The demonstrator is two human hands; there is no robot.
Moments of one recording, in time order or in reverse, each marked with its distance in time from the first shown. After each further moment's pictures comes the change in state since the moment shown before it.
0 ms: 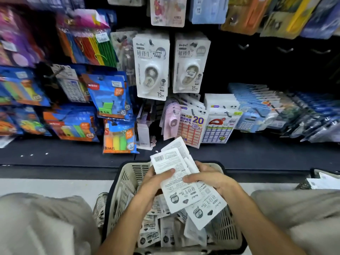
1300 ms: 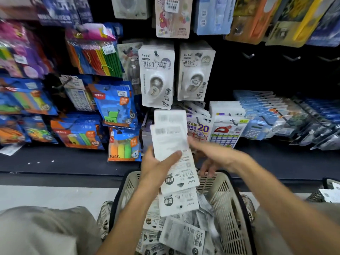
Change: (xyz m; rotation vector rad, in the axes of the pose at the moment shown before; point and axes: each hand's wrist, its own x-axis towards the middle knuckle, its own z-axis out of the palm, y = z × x) left_hand -0.017 0.087 0.028 0.047 0.197 0.314; right_hand -0.023 -0.104 0.012 -0.537 0.035 -0.098
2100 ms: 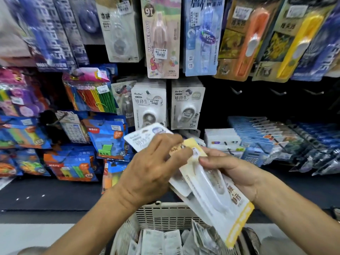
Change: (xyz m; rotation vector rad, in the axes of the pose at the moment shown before) left_hand 0.016 0.104 0.008 1.111 -0.067 1.666; right_hand -0.053 -0.055 -0.036 0.867 -0.432 -0.357
